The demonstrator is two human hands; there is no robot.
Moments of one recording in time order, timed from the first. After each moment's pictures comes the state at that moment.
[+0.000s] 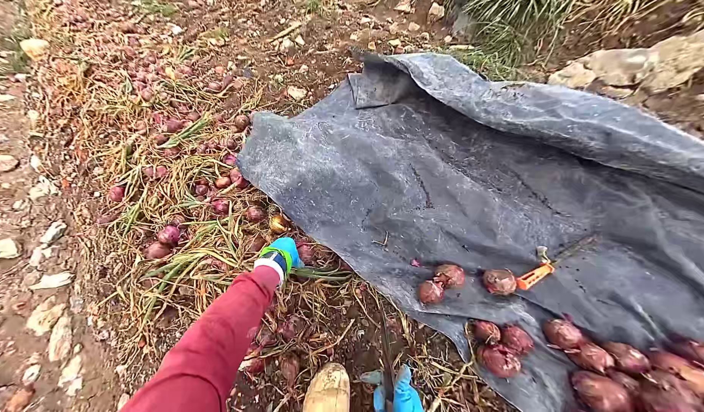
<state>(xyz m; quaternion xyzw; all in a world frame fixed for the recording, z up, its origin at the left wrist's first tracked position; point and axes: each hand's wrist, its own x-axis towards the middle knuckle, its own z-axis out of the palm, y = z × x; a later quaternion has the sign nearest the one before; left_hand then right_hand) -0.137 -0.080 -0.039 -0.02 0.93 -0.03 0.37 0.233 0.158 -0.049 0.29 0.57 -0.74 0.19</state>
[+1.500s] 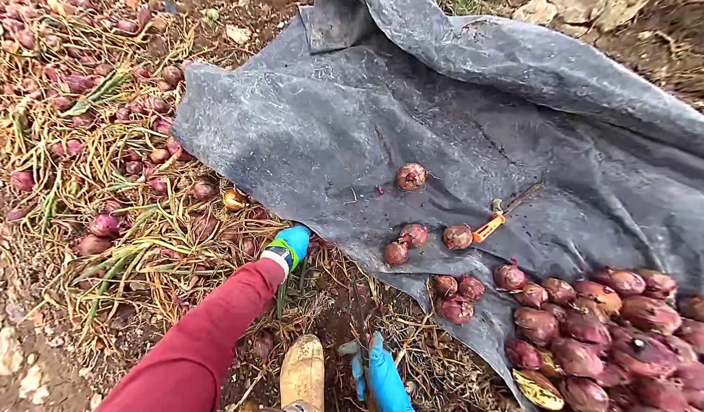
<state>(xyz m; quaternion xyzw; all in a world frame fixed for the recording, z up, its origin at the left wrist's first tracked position) -0.083 0.025 -0.083 0.15 0.92 -0.02 0.36 0.241 0.173 -0.052 0.31 0.58 -0.72 0.21</state>
